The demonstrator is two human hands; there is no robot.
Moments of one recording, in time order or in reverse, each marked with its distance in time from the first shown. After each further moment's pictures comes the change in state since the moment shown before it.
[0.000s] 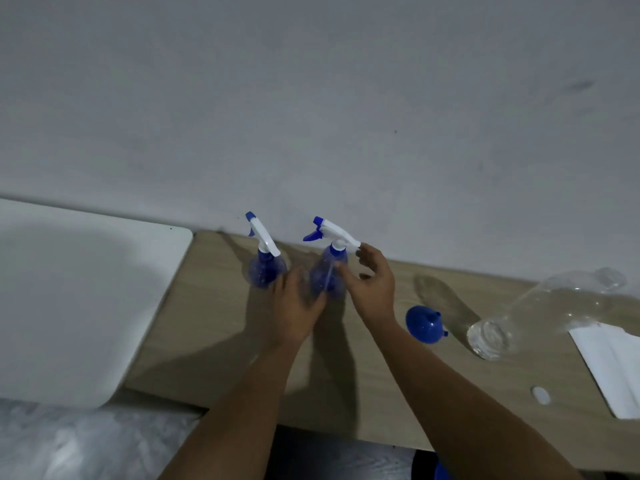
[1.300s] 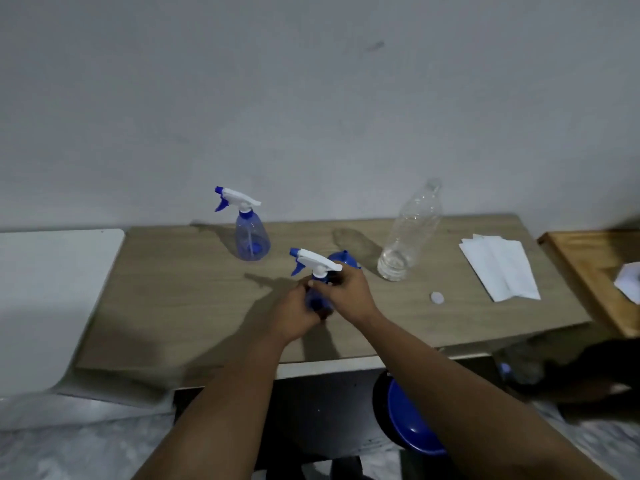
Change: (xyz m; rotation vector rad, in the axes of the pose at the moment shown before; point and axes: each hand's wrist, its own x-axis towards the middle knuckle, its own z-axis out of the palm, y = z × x) left_hand -0.133 0.111 0.050 -0.056 -0.631 0.155; right_hand -0.106 0.028 -0.164 0.008 -0.147 0.065
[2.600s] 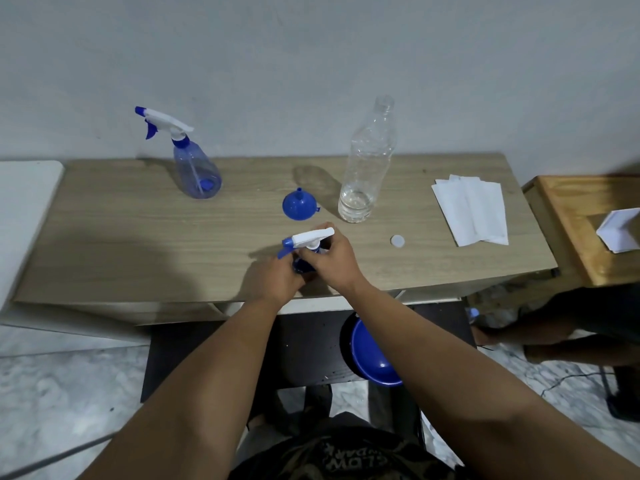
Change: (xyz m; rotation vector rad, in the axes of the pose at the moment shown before) left_hand -0.001 0.017 0.111 0.446 0.119 -0.186; right_hand -0.035 0.058 -0.077 0.080 -0.089 0.155
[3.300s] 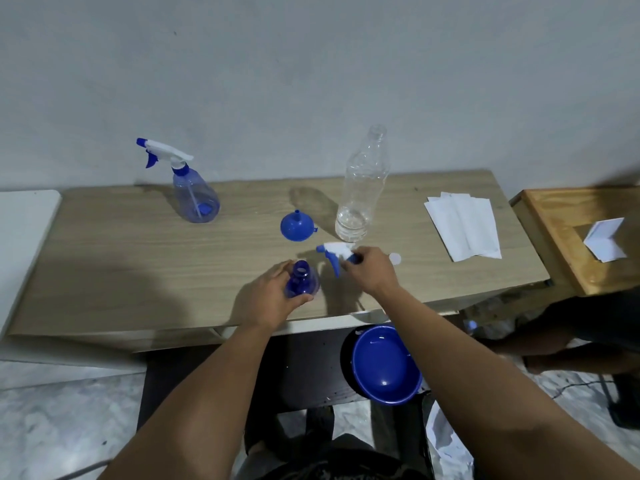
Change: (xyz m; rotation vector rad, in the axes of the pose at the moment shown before) left_hand -0.002 -0.019 -0.010 -0.108 0.100 0.171; right_hand 0.028 0.009 -0.068 -0.631 0.116 0.180
